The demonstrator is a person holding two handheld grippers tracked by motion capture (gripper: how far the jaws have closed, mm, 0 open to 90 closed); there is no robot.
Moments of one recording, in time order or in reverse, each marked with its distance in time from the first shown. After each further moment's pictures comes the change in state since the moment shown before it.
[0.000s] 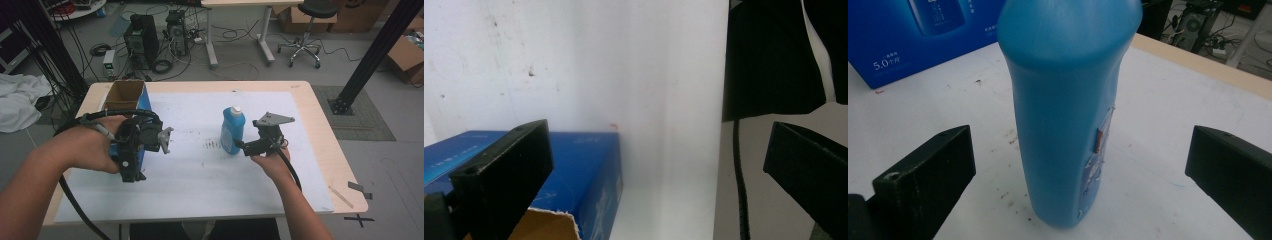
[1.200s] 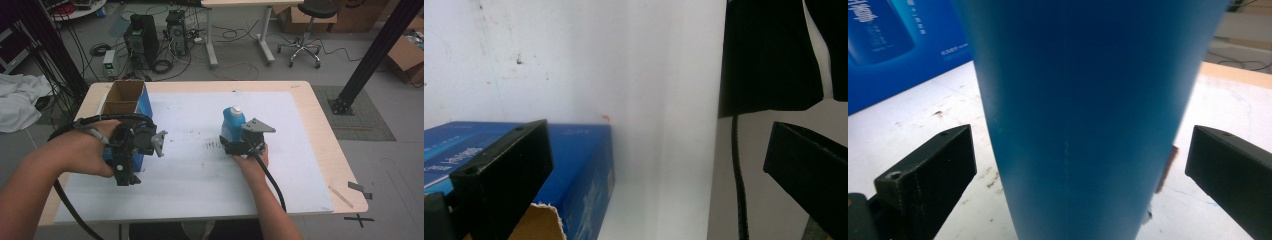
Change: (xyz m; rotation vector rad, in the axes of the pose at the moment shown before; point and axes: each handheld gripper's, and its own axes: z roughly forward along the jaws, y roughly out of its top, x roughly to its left) left arm -0.004 -0.012 0.008 0.002 -0.013 -0.022; right arm 0.023 -0.019 0.051 -0.108 -0.154 0.087
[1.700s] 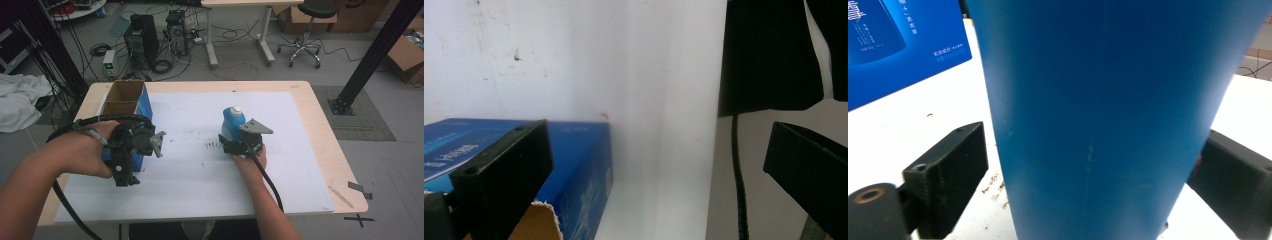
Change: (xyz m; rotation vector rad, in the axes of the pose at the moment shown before) left arm -0.001 -0.003 0.002 0.003 -0.003 -0.007; right arm 0.004 -0.002 0.004 -0.011 -0.025 -0.007
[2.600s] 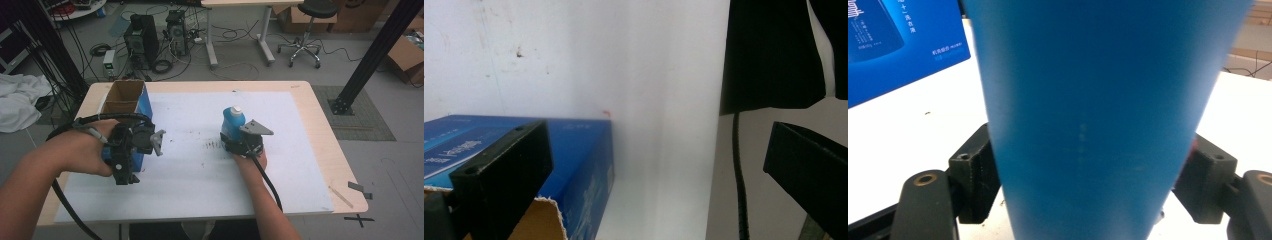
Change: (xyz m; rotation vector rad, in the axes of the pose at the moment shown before) left arm 0.003 0.000 0.000 0.009 -0.001 -0.009; right arm 0.000 -0.003 0.000 -0.010 0.000 -0.007
